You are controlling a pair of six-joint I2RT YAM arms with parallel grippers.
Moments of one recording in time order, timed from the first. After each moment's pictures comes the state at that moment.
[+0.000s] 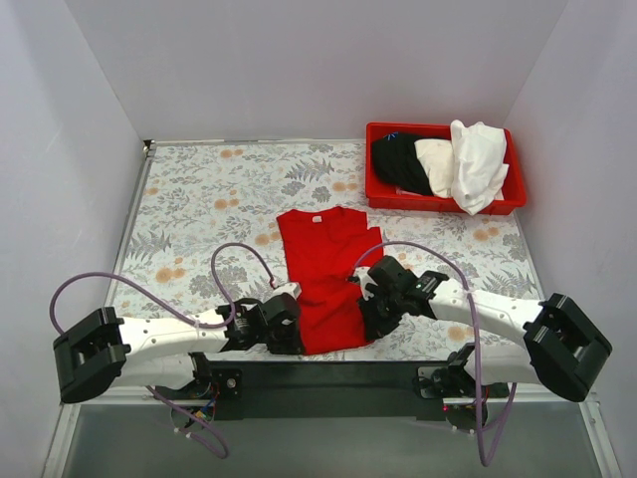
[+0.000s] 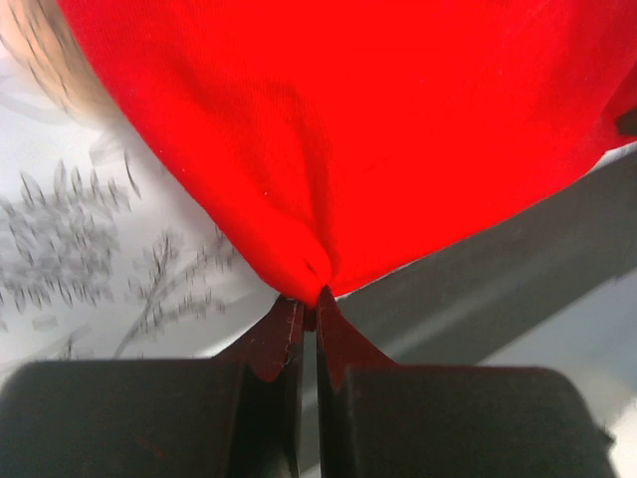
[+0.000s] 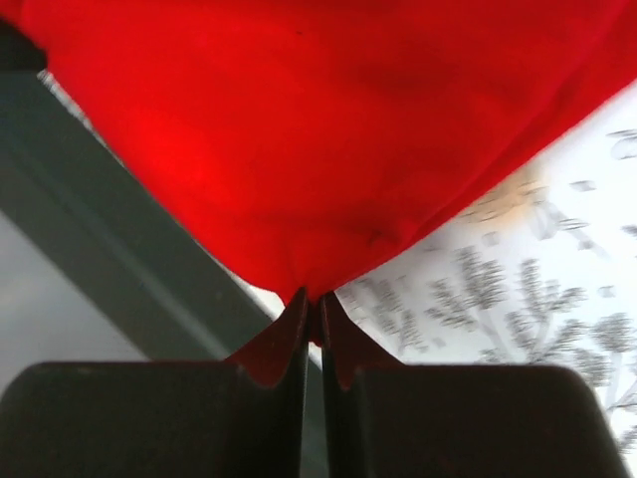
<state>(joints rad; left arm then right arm) -1.13 1.15 0.44 -0.29 -0.01 -1.02 0.86 1.25 0.59 -0.47 -0.36 0.26</state>
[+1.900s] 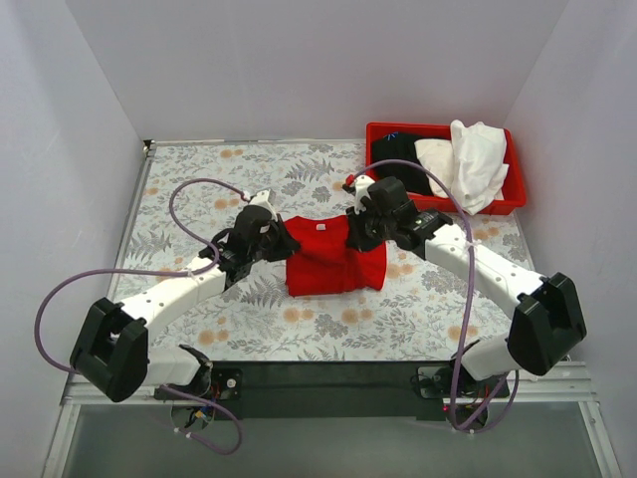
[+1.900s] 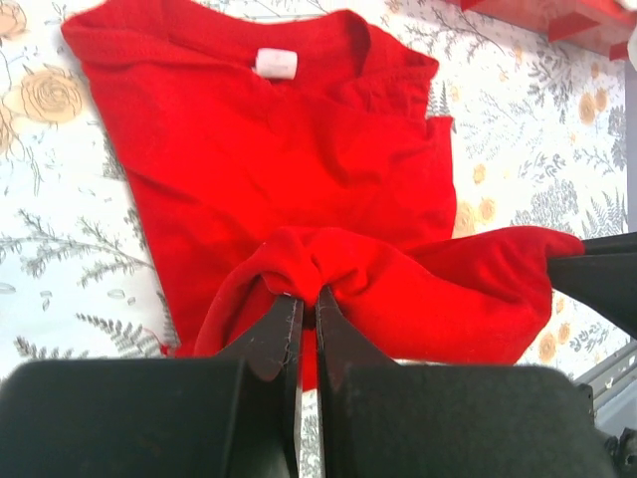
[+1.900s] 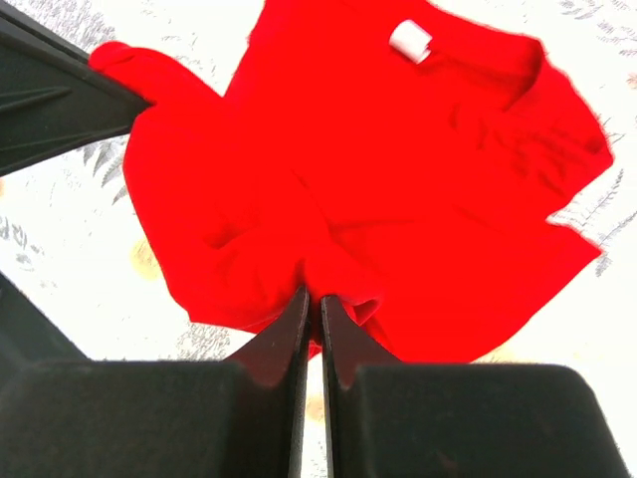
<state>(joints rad) -0.60 1.27 0.78 -0.10 -0.01 -0.69 0.68 1.40 1.10 -0.45 -0.19 0.16</state>
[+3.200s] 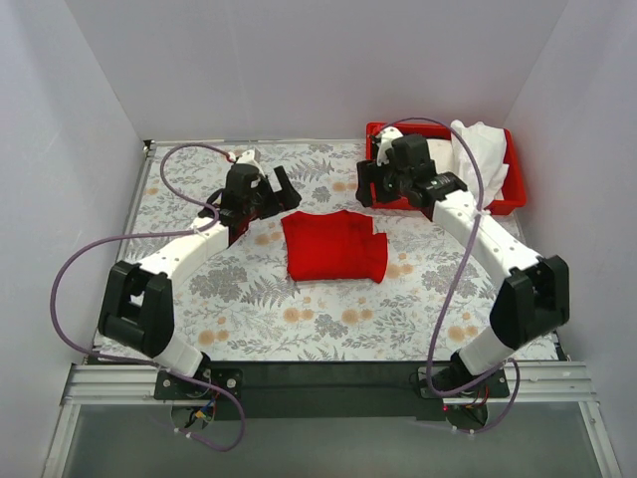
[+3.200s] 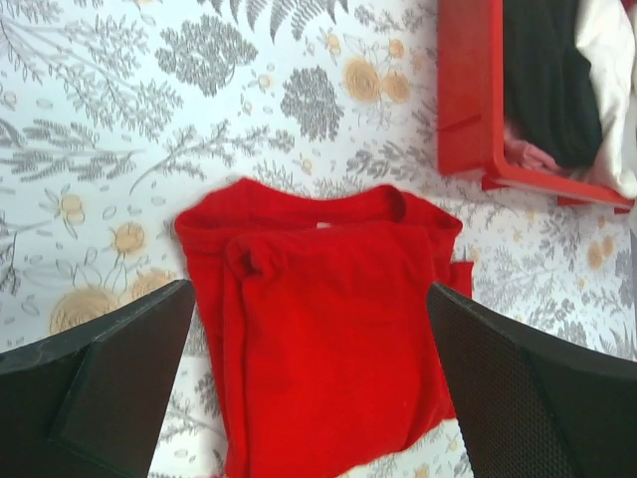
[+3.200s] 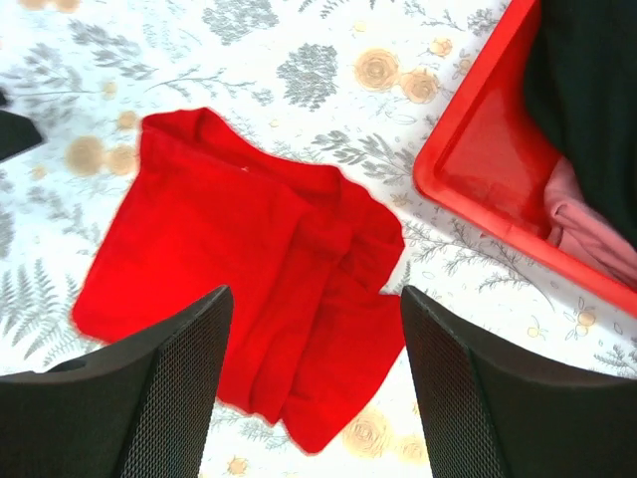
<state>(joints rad) -0.40 1.57 1.10 -0.07 0.01 -0.61 0.47 1.63 1.43 -0.46 -0.11 0.09</state>
